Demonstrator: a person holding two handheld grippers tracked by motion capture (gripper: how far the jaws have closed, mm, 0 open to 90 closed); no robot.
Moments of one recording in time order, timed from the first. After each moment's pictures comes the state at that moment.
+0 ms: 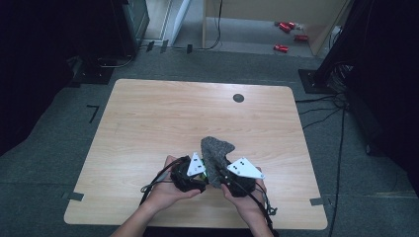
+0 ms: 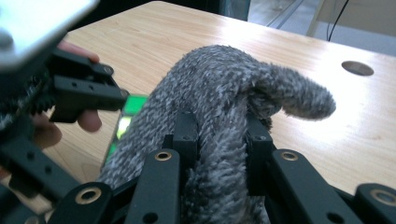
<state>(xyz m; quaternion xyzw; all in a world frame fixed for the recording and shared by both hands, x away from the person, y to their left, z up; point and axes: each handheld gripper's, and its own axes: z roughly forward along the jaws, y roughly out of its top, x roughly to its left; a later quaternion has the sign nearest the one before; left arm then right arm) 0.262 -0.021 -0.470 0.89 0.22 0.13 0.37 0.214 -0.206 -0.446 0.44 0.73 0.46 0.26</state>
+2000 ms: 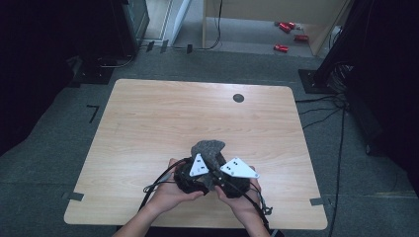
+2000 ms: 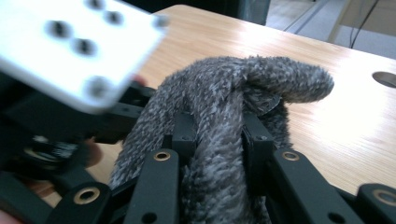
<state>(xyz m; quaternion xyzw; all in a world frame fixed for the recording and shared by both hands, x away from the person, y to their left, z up) 0.260 -0.028 -0.470 0.89 0.21 0.11 0.38 0.213 -0.193 -0.437 0.42 0.74 0.47 0.24</state>
